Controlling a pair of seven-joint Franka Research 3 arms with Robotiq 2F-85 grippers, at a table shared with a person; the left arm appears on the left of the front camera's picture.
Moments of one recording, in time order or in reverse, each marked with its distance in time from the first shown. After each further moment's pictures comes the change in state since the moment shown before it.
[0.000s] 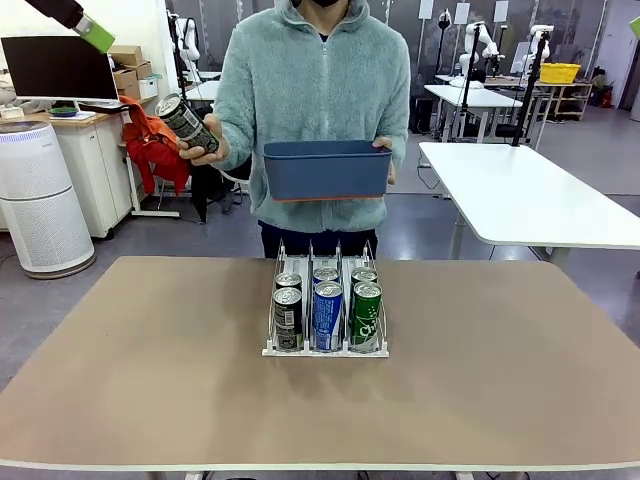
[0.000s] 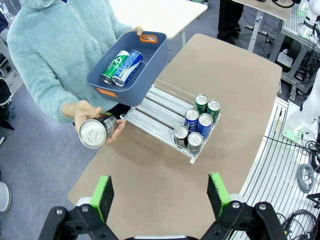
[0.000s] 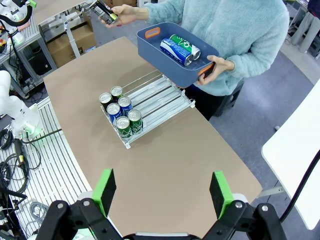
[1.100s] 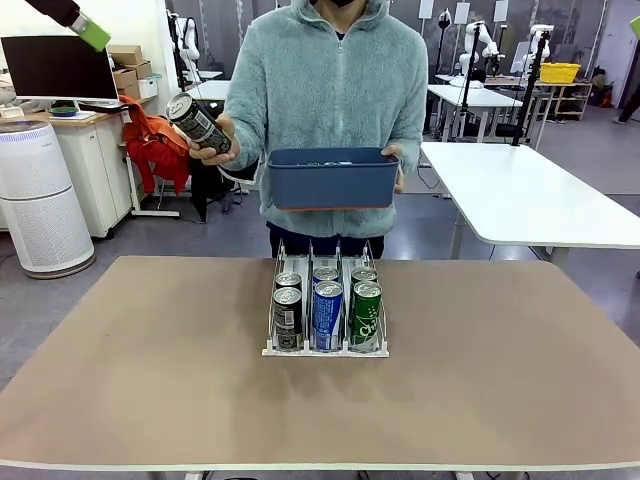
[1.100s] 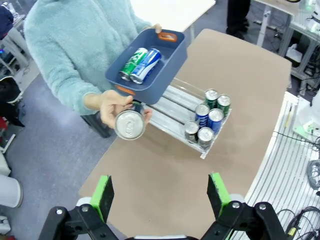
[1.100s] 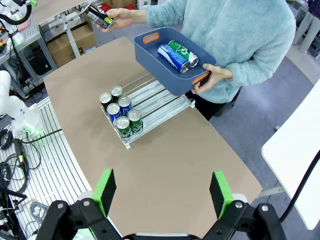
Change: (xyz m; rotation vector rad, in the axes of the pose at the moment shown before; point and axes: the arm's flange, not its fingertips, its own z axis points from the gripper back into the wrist) left arm 0.003 0.000 0.005 0.062 0.031 -0.028; right arm 0.000 0.000 0.000 0.000 0.000 0.000
